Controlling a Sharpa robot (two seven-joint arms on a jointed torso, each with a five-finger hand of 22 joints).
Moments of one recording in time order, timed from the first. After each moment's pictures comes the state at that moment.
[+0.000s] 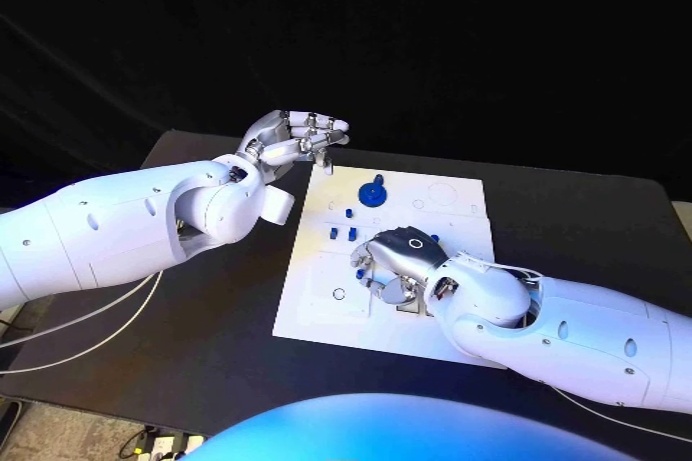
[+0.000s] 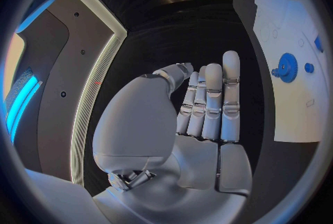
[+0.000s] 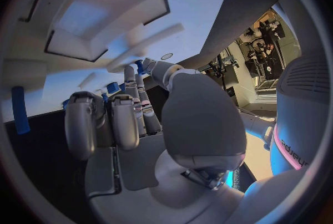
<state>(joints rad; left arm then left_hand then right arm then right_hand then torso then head) 1.19 -0.88 -0.02 1.53 -0.11 -0.23 0.43 1.40 -0.18 0.50 0.06 0.30 0.94 0.18 0.24 0.26 1.11 0.11 0.23 0.12 1.10 0.03 1.12 0.44 0.17 1.10 0.11 0.81 0.56 1.04 -0.63 -0.14 1.65 -1.81 -0.38 -0.23 1.31 -0.24 0.64 0.09 0.09 0.94 0.17 0.17 0.41 1.12 0.11 0.06 0.16 1.46 0.01 1.43 1.31 0.02 1.47 0.11 1.39 1.31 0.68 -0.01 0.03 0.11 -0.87</state>
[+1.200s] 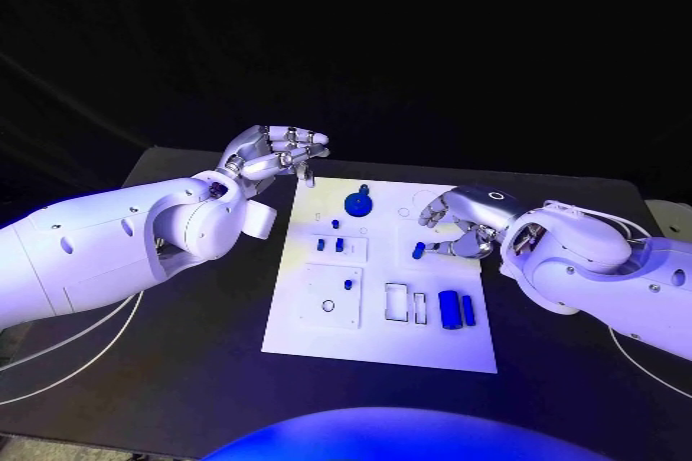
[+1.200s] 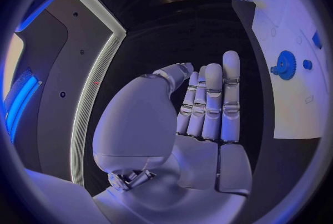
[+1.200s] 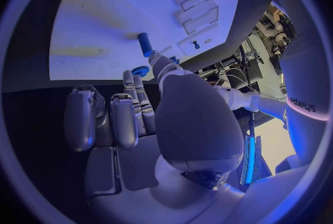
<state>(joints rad) 1.19 -0.89 -0.02 1.53 -0.11 -0.23 0.42 1.40 -0.18 0.50 0.05 0.30 0.94 0.18 0.24 0.26 1.11 0.11 0.23 0.12 1.10 0.03 1.12 0.44 0.17 1.10 0.11 0.81 0.56 1.20 -0.91 -0.11 1.71 -1.64 -0.29 -0.22 1.42 -0.20 0.25 0.19 0.14 0.93 0.16 0.11 0.36 1.02 0.10 0.12 0.08 1.46 0.02 1.41 1.29 0.05 1.47 0.12 1.27 1.31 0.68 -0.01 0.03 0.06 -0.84</state>
